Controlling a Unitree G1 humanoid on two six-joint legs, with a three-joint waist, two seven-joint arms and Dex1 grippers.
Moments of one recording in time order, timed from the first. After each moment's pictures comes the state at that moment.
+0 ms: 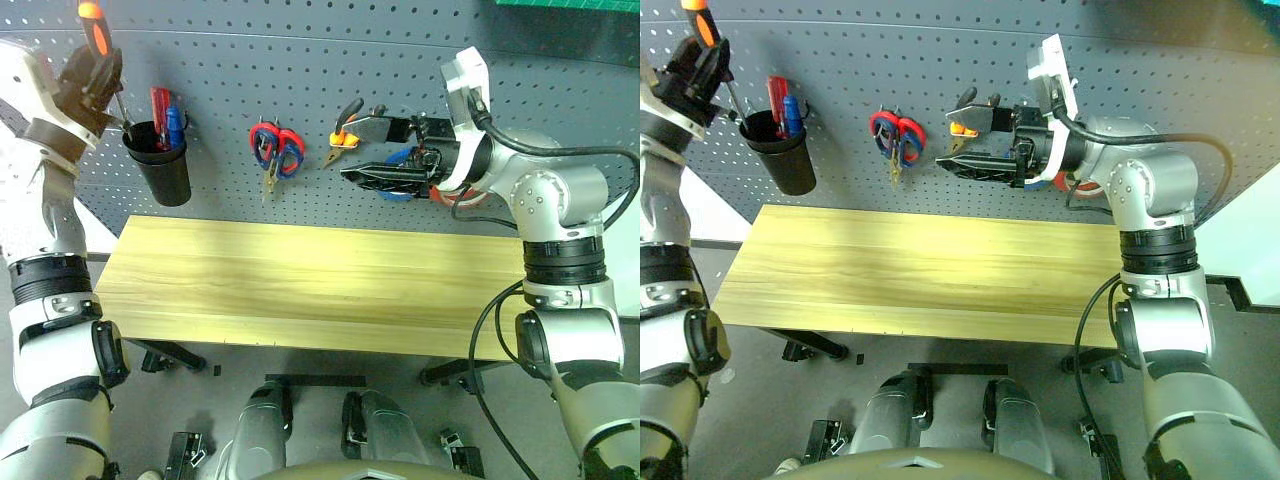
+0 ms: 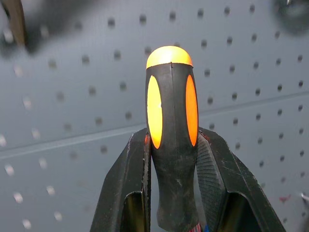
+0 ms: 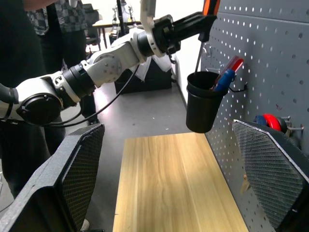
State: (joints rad) left arm -0.87 0.66 0.37 0.62 -0.36 -0.11 -0.65; right arm -0.96 -0.53 -0.01 0.14 0.60 0.67 1.22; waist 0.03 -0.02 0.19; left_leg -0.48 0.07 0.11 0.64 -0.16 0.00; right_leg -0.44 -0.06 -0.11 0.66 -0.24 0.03
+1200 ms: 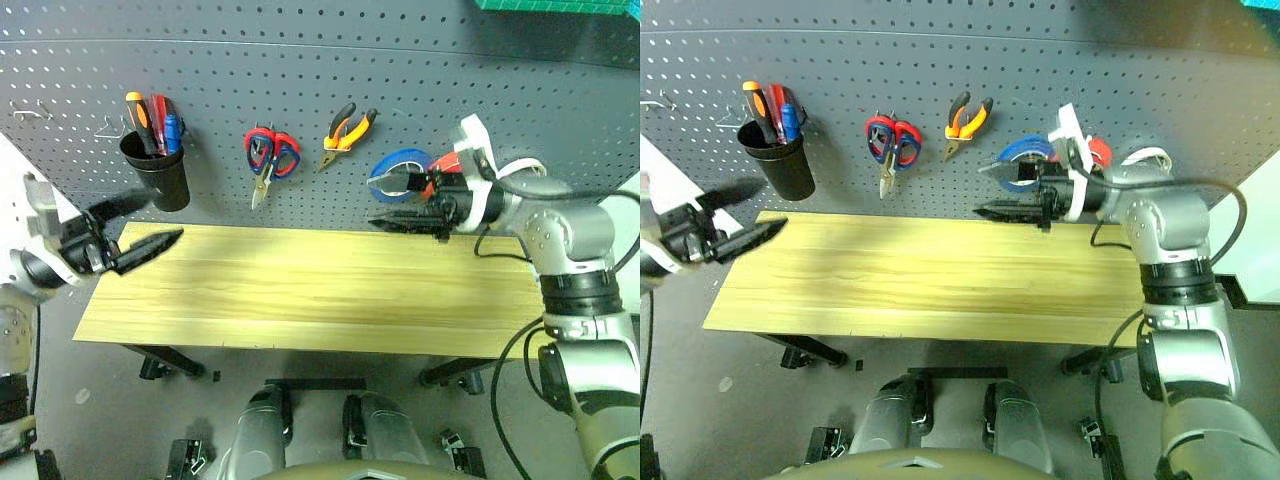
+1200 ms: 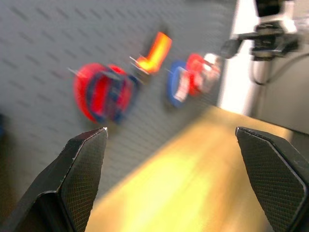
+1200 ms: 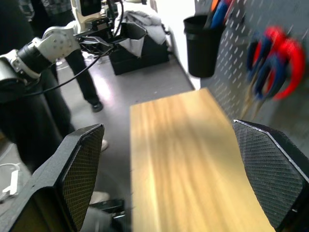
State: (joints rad) left arm -0.16 0.82 0.42 0.03 -0.75 0.30 -1.28; right arm -0.71 -0.62 0.02 0.12 0.57 0.65 1.34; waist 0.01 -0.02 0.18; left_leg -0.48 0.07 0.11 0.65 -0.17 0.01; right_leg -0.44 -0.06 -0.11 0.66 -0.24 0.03
